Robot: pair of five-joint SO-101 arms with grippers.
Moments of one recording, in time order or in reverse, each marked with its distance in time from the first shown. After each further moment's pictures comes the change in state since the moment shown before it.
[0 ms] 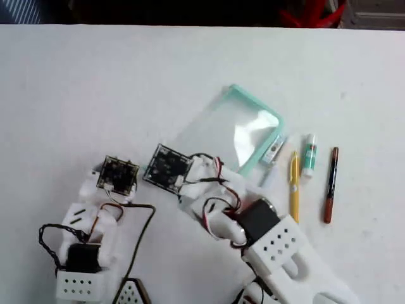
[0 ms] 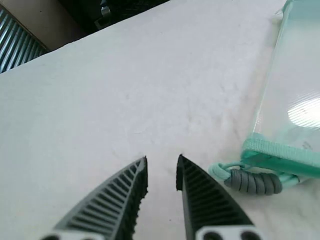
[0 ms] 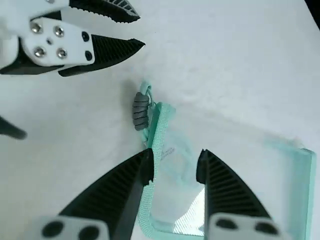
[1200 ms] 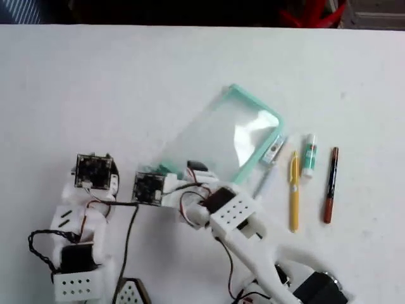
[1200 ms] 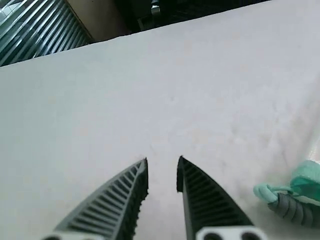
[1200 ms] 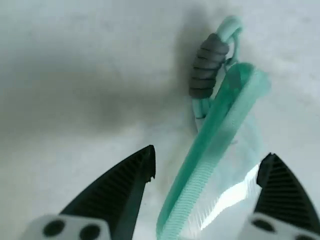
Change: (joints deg) left arm -9.1 0.0 0.0 -3.5 4.6; right arm -0.8 27.8 10.3 -20.6 15.6
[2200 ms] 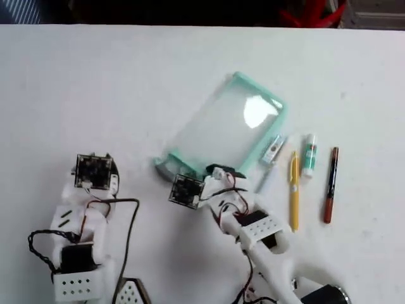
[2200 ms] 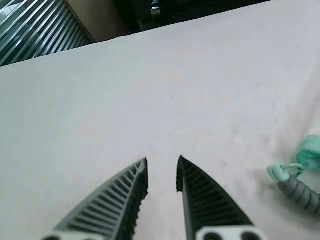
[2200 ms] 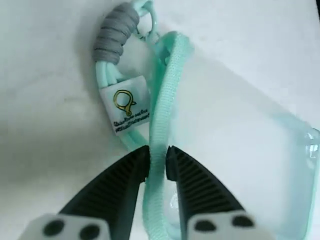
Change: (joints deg) left arm 0.0 0.0 0.0 0.0 0.0; right arm 15.1 -5.8 24.1 -41.2 8.6
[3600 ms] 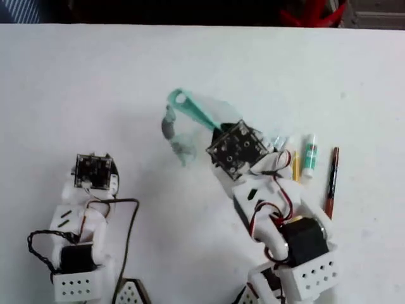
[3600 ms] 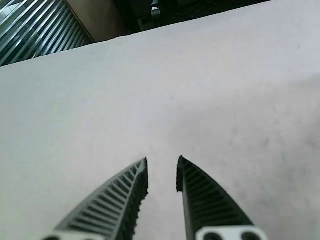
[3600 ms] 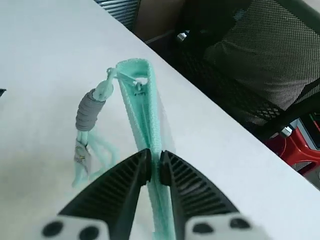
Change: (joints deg) left arm 0.0 0.0 0.0 0.0 0.0; right arm 2.4 -36.4 -37.9 55.1 -29.1
